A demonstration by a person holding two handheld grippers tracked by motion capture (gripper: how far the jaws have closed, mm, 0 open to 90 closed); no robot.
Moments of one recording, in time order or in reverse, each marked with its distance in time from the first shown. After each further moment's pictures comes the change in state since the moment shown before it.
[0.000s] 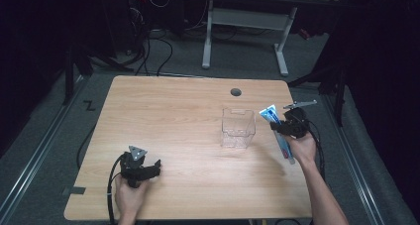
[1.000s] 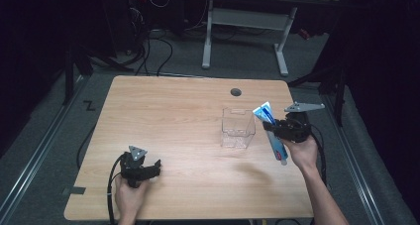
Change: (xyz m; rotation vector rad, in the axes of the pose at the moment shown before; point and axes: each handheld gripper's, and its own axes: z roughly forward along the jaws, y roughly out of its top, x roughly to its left) left arm 0.000 0.000 0.000 0.000 0.000 0.000; right arm 0.040 0.002 -0.047 -0.177 0.164 -0.105
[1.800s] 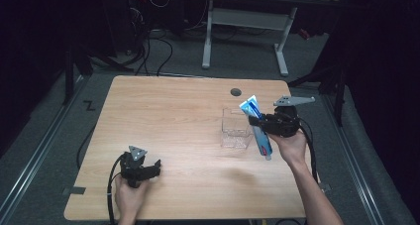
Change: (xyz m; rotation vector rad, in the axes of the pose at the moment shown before) left arm 0.000 0.000 0.000 0.000 0.001 0.000; right arm 0.029 0.029 0.007 -0.072 0.131 -0.033
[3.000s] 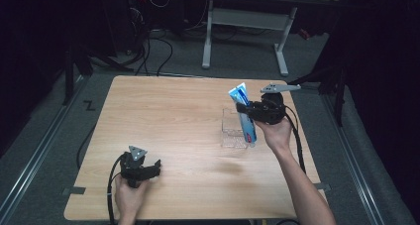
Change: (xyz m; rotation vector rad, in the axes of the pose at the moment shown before) left arm 0.000 0.000 0.000 0.000 0.000 0.000; right arm 0.005 0.034 0.032 -0.054 -0.002 0.003
